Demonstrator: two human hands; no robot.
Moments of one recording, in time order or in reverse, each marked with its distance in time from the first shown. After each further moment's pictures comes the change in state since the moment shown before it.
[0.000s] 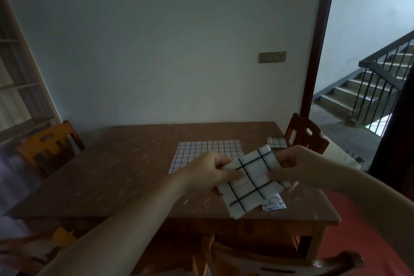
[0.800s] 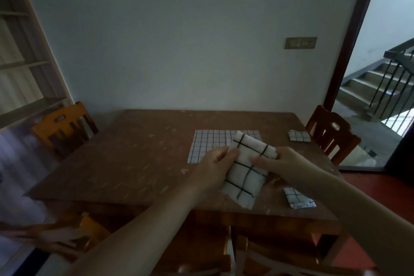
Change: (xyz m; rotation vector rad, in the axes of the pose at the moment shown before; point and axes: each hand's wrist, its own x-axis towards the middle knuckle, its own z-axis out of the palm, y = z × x) left_hand -0.007 -0.082 -0.059 -0.203 0.326 0.027; right_hand 0.098 -0.043 0.103 0.176 0.177 0.111
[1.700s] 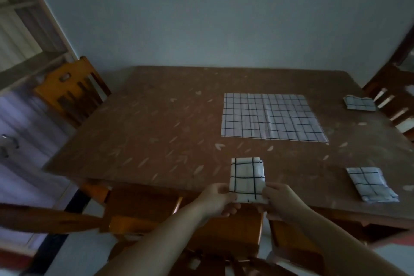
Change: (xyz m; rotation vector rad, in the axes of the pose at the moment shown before) left_hand 0.039 -0.229 -0.118 -0.157 -0.151 -0.684; right_hand 0.161 0.140 0.190 0.220 -0.042 0.613
